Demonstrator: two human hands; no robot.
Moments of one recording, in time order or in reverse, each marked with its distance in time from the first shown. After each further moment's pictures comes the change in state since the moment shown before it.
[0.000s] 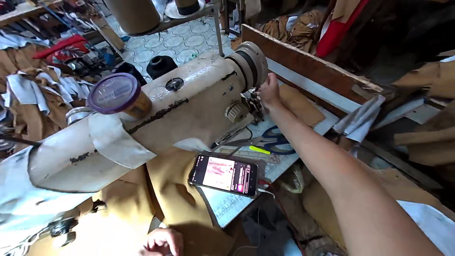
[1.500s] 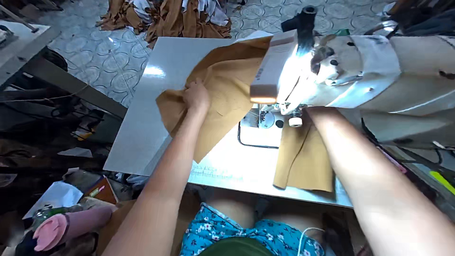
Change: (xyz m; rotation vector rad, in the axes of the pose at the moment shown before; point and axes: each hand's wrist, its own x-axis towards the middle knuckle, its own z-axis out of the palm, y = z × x) left_hand -0.161 0.119 -0.087 1.186 1.909 -0.754; right_hand -0.304 -0.224 0.225 -0.985 -0.886 -0.139
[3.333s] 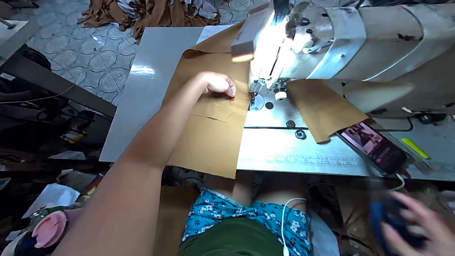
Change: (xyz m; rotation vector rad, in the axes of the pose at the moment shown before) left_hand -0.013 0.048 -0.035 -0.215 -0.944 0.546; right_hand -0.223 0.244 0.049 0.144 0.202 -0.172
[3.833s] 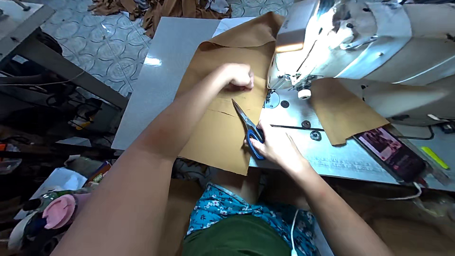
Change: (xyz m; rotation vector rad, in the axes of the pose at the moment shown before) left_hand 0.000 0.013 0.002 0.285 0.177 0.064; right_hand 0.174 -0.184 0.120 -0.068 -0.357 -0.180
